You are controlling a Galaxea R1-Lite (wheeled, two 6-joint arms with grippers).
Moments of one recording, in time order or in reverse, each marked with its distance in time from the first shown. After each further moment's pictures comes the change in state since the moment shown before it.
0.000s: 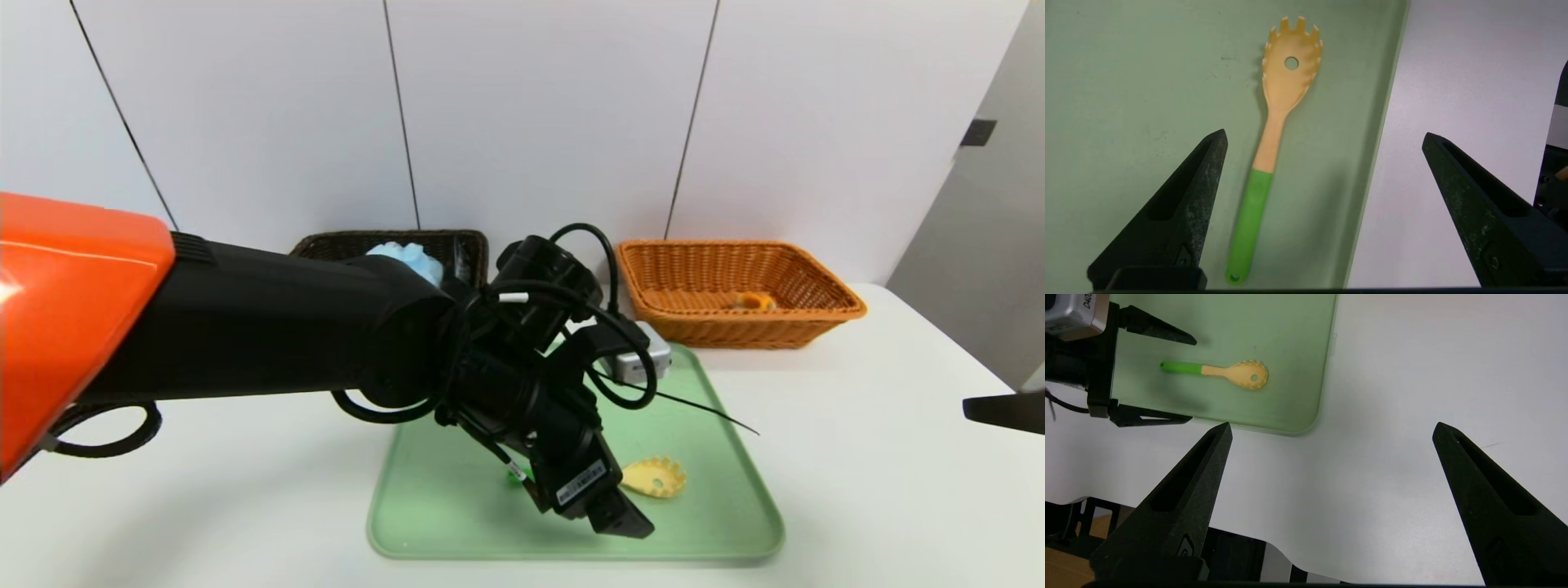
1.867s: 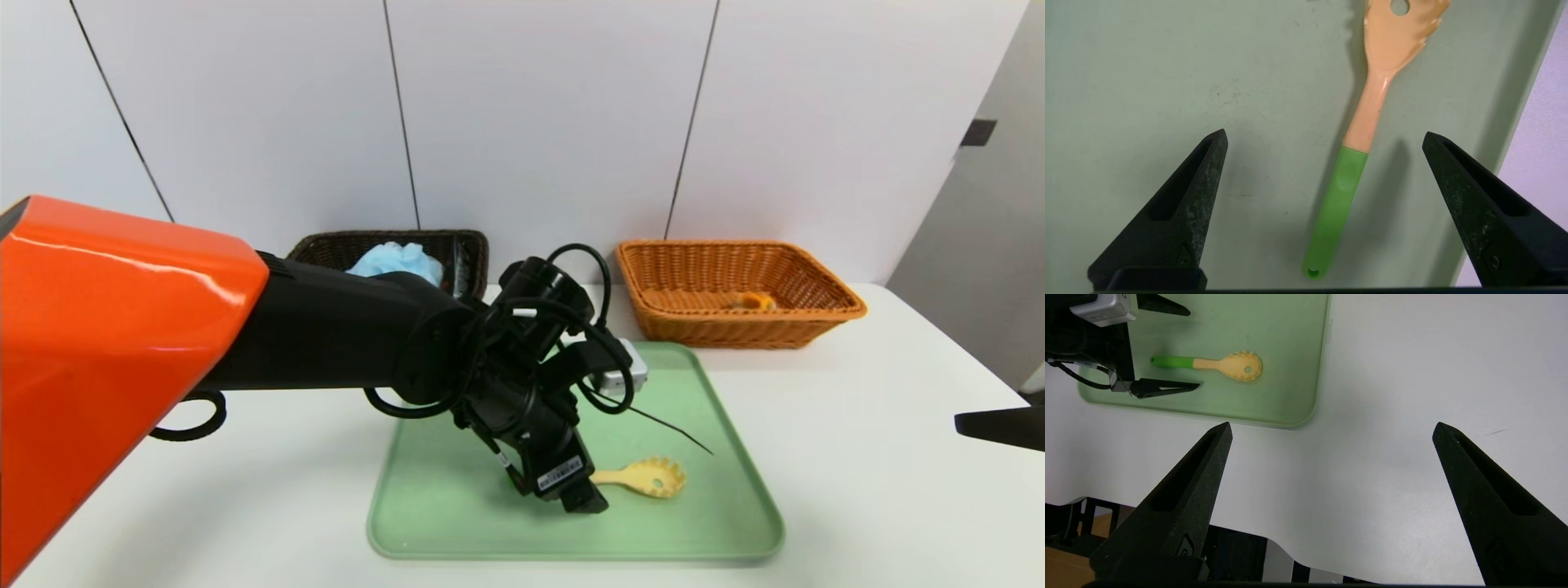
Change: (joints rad) left arm 0.030 0.072 -0.012 0.001 0.179 0.107; right arm -0.008 0.000 0.037 -0.003 0.001 0.021
